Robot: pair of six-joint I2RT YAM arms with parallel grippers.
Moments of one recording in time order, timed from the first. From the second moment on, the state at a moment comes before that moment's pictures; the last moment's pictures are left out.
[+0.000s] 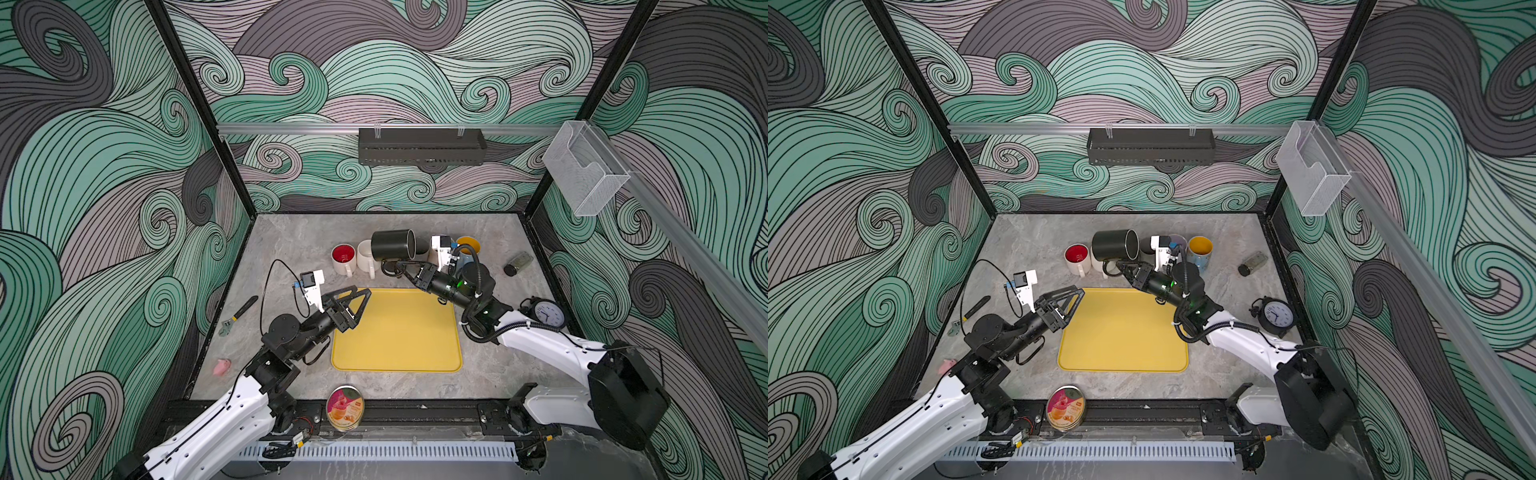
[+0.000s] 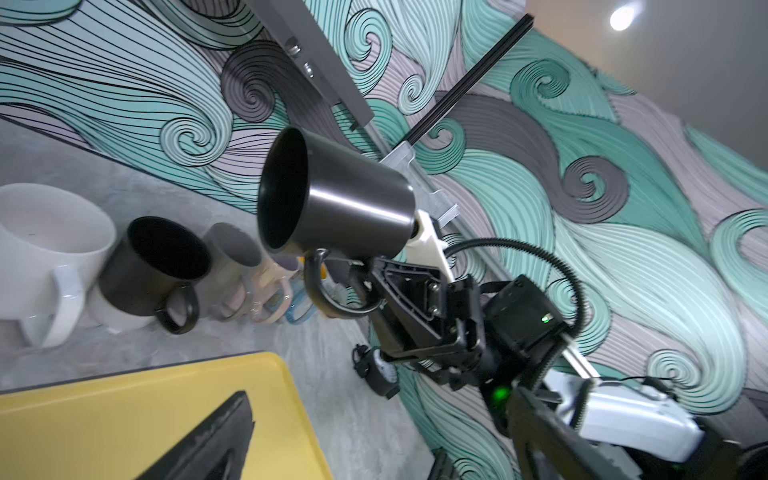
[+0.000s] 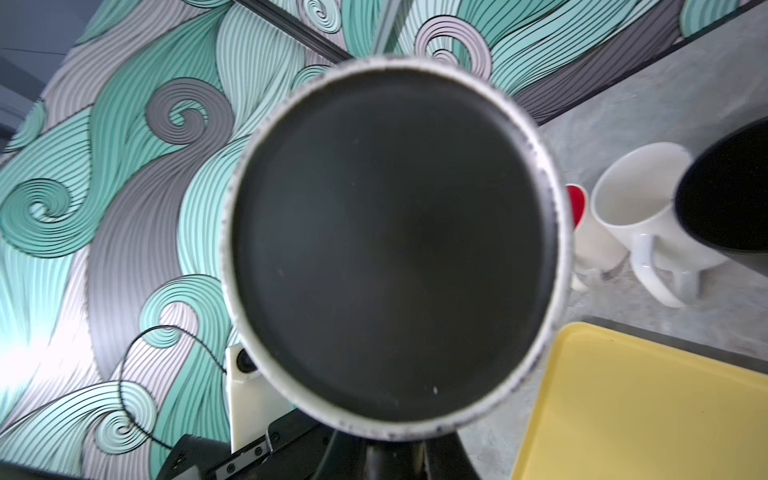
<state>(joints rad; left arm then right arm) -0.62 0.63 0.33 0.49 0.21 -0.90 0.67 1.33 0.70 0.69 -0.40 1.08</state>
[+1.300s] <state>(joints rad) -0.48 0.88 0.38 0.84 0.41 -1.15 0.82 1.43 0.81 0.86 -0.55 1.18</state>
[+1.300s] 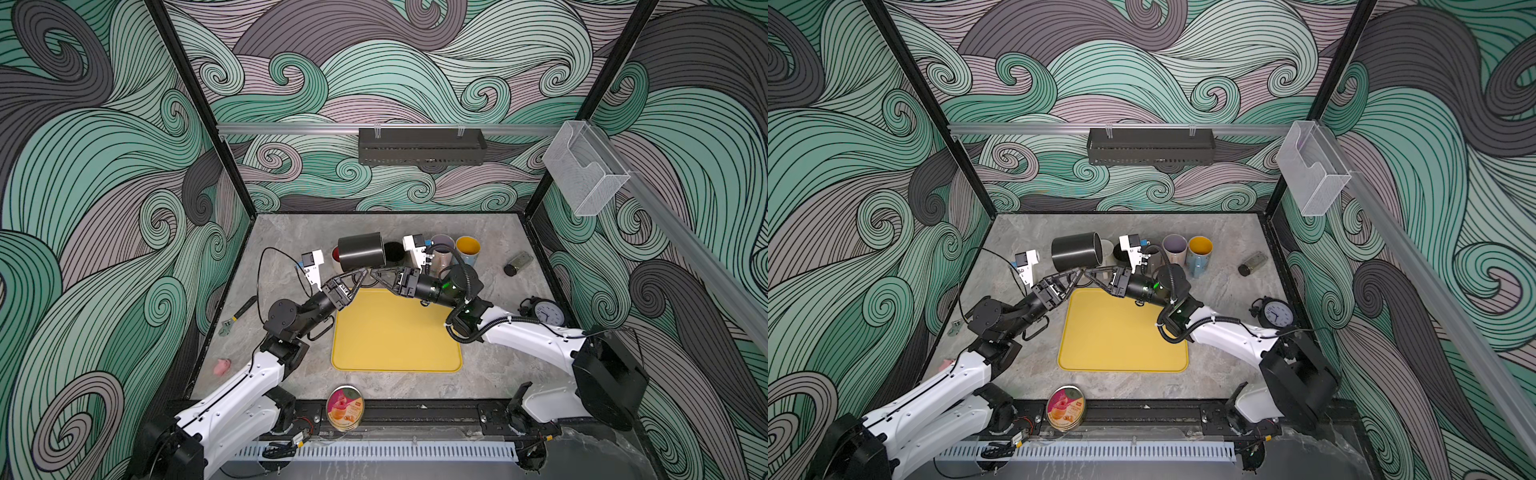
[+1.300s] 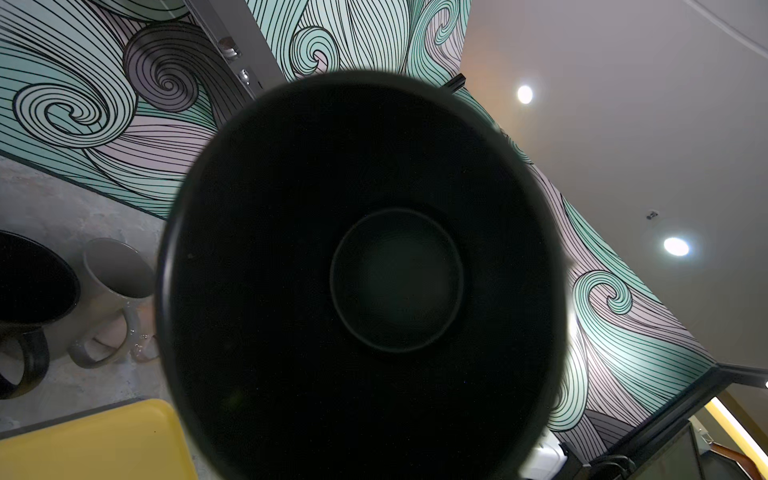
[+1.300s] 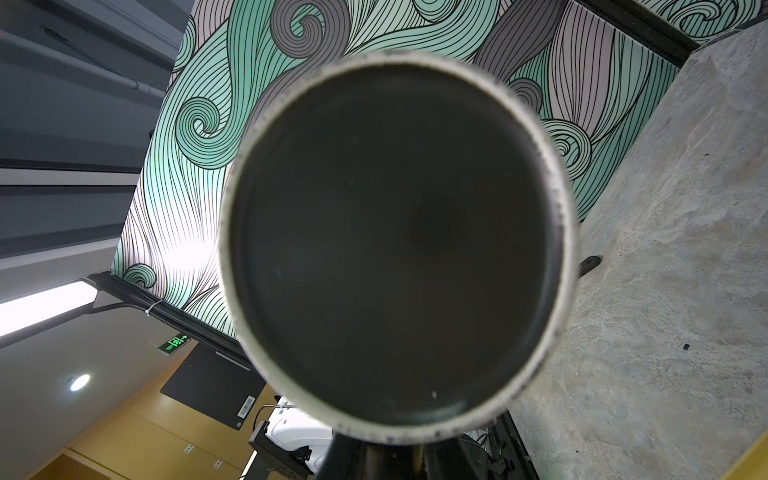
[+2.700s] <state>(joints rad) -0.28 1.09 1.09 -0.58 -0.10 -0.40 0.70 1.20 0.81 0.20 -0.46 0.88</state>
